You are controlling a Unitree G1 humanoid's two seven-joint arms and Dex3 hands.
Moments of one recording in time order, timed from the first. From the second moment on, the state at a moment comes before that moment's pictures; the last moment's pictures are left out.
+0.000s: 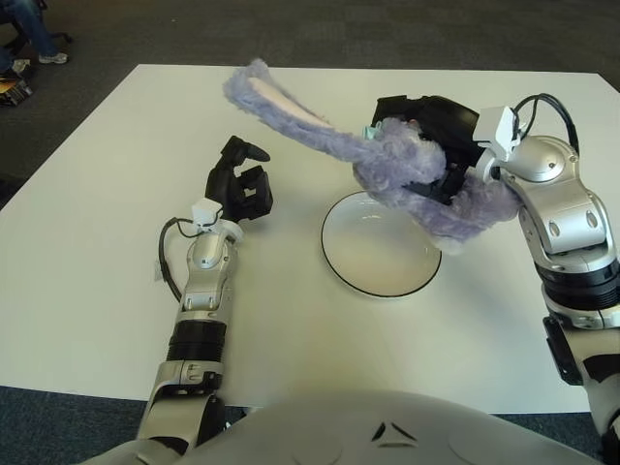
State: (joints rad) left arm -0.15 0.05 0.07 0.16 -0.09 -0.33 -0.08; right arm -0.58 -0.51 0.19 -0.43 0.03 0.61 0.60
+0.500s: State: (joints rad) left arm -0.15 0.05 0.07 0.16 -0.09 -0.34 -0.08; right arm -0.65 -0.44 0.30 -0.41 -0.06 0.63 0.57
